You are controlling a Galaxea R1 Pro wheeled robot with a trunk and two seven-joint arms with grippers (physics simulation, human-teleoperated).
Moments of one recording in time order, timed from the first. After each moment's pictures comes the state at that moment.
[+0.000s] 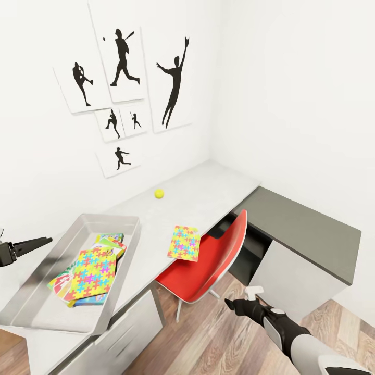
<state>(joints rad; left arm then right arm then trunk) -0.50 0.47 0.71 -1.43 -0.10 0.94 -1.56 -0.68 -0.06 -0.05 -0.19 0.01 -0.04 0.38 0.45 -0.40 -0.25</state>
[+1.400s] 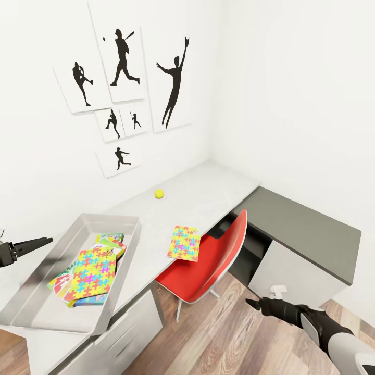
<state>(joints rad) -0.50 0.47 0.71 -1.43 -0.10 0.94 -1.56 -0.70 -0.25 -0.11 -0.20 -0.01 0.05 0.75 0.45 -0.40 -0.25</state>
